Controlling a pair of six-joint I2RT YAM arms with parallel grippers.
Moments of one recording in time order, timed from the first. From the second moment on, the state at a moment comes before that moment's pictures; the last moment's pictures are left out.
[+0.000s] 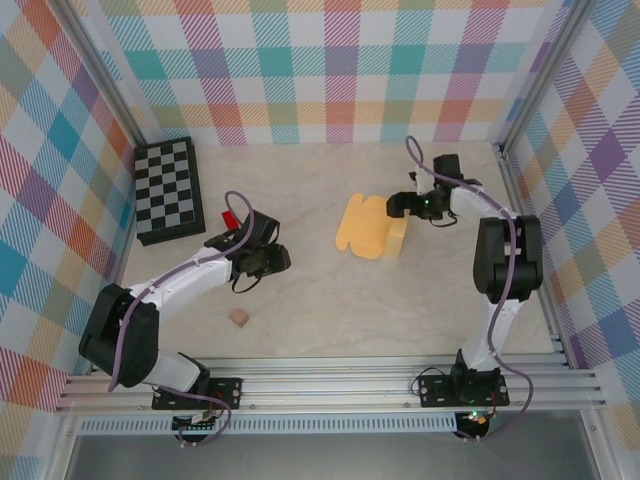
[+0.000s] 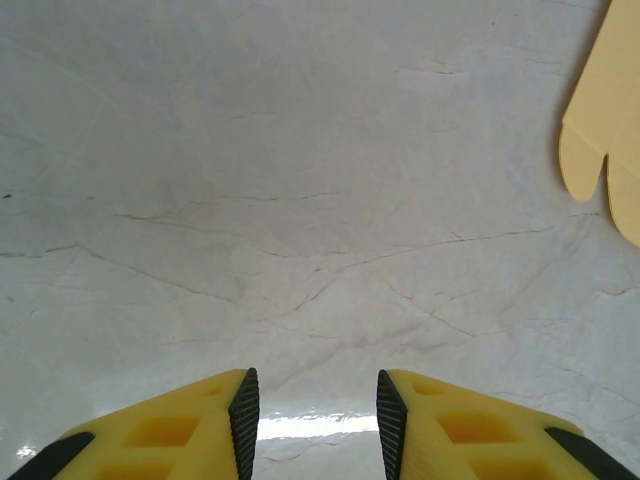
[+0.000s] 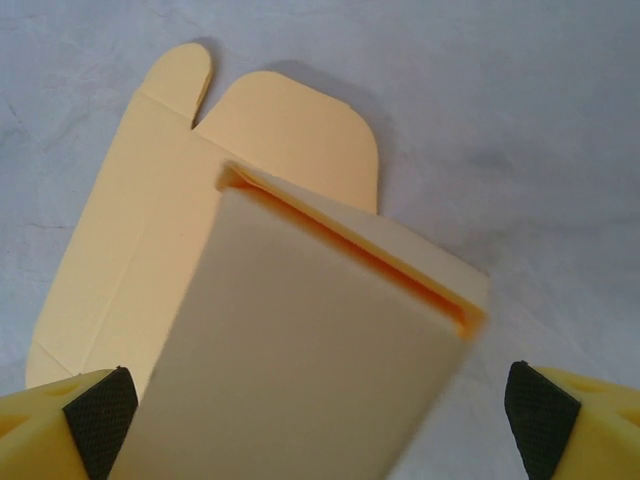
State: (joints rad) left arm -0.53 1.45 0.93 -0.52 0.01 -0.74; right arm 0.05 1.93 1.36 -0.51 -0.41 0.05
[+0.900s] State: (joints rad) left arm -0.57 1.52 1.05 -0.53 -0.01 -0.71; right arm -0.01 1.72 1.40 -0.76 -0.40 0.21
